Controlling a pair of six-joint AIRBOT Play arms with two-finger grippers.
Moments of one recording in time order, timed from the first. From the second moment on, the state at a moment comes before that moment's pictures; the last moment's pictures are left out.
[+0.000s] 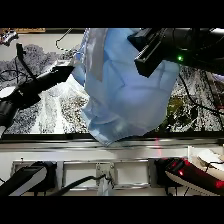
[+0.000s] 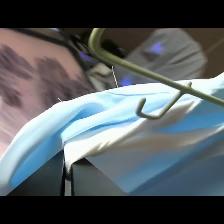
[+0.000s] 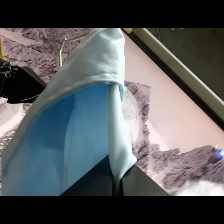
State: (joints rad) left arm 0.01 -1.10 0.84 -0.09 -0.87 -0.49; right arm 0.58 -1.09 1.81 -1.39 1.15 1.13
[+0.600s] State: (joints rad) left arm 0.14 -1.24 0.85 -0.42 -1.22 -0.65; right arm 0.58 -1.09 1.81 -1.39 1.10 1.08
